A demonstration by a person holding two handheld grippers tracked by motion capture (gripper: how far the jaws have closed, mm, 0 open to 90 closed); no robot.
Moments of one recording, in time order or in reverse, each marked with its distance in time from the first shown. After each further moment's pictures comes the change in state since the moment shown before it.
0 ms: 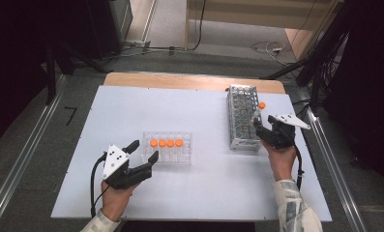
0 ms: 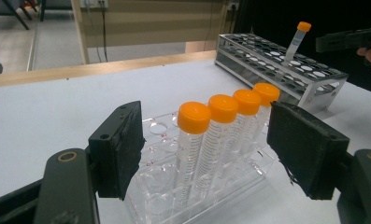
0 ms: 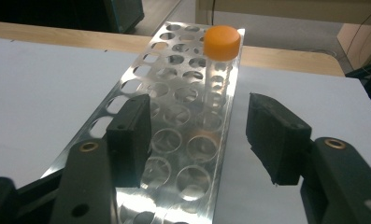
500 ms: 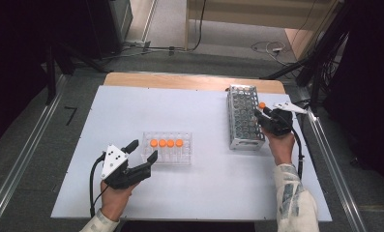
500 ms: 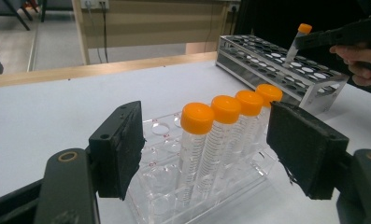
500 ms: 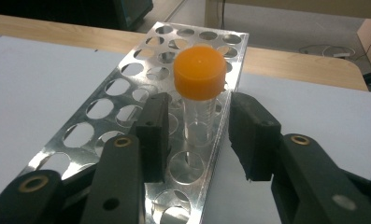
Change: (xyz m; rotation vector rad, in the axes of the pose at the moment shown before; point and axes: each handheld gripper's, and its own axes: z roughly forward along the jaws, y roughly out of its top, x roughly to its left) left arm 0.001 0.000 -0.001 -0.002 0.000 -0.004; right arm -0.020 0.016 0.040 0.042 0.052 -0.030
